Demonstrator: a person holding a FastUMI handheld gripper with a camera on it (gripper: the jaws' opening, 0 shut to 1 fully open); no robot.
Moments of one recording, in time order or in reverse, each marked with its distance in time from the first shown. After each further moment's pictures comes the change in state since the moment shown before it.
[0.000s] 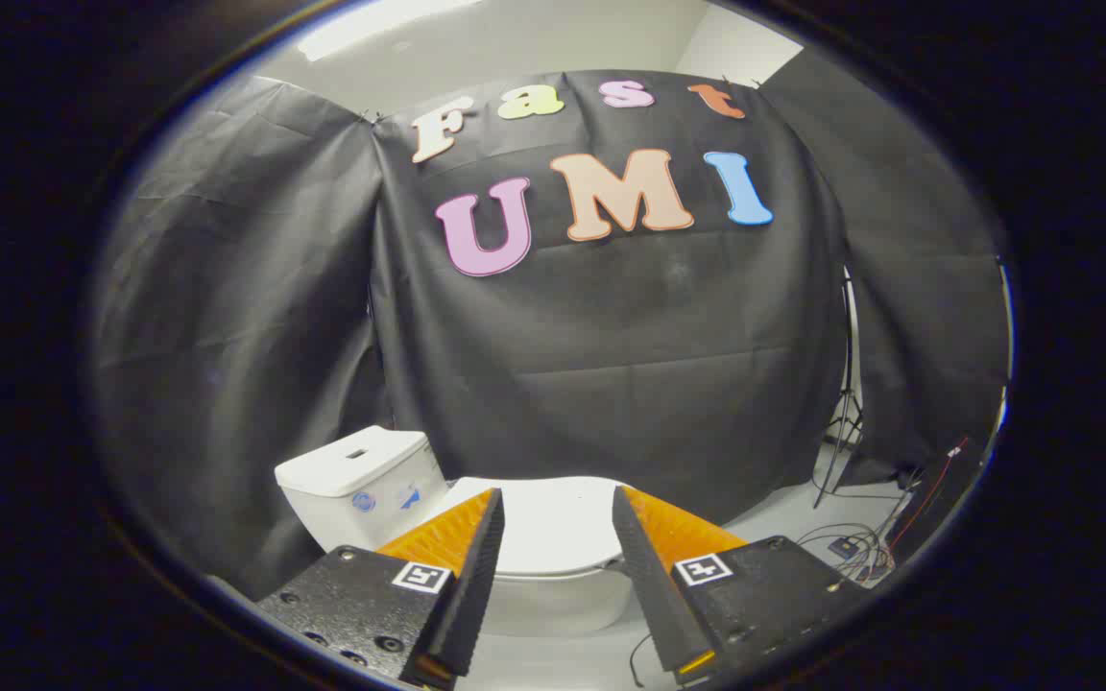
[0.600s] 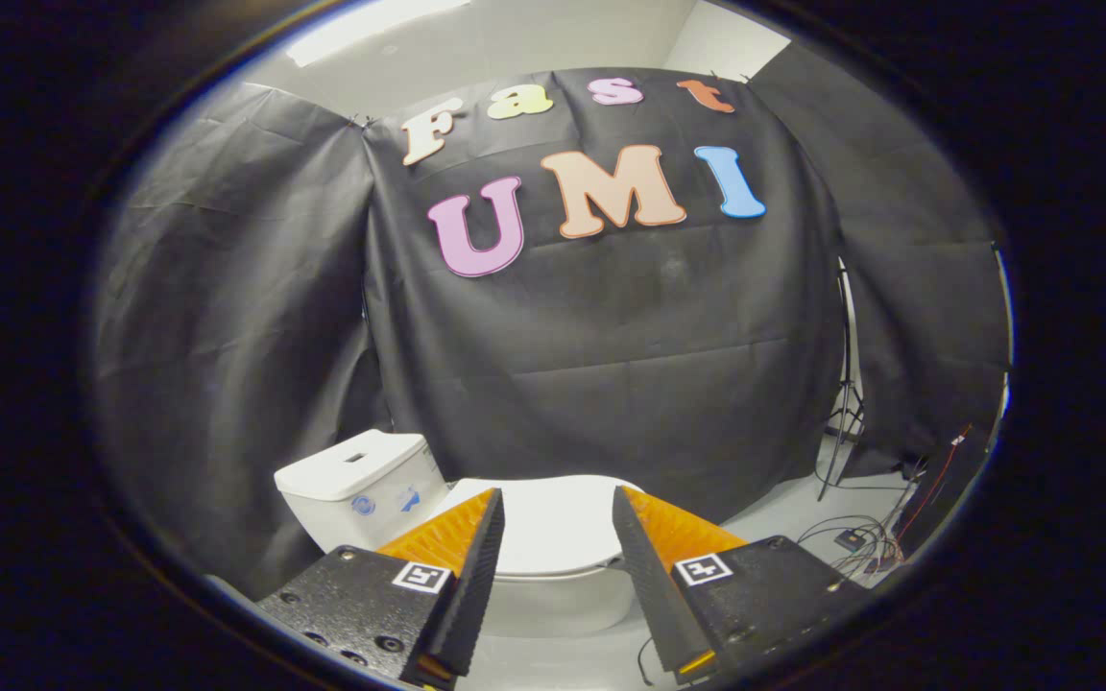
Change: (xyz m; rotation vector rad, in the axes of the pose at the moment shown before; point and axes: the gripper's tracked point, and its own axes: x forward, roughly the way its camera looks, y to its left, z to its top) arm 0.005 -0.003 -0.004 0.022 0.001 0.000
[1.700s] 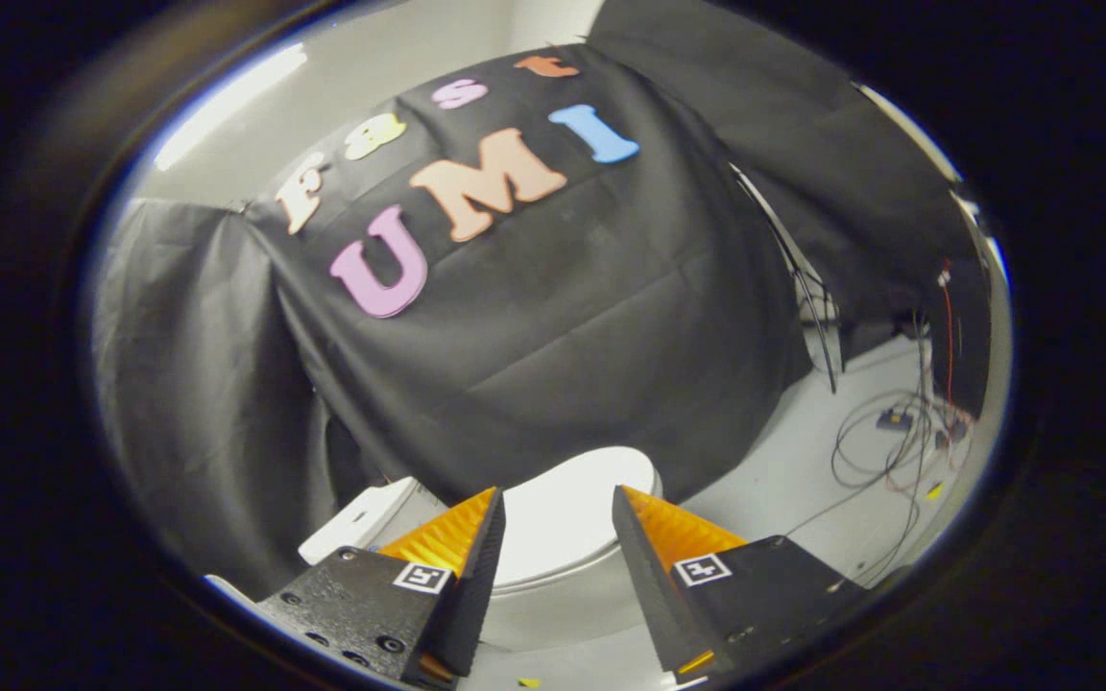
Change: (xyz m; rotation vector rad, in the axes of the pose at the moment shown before) arm 0.028 -0.044 -0.055 0.498 0.009 -0.025
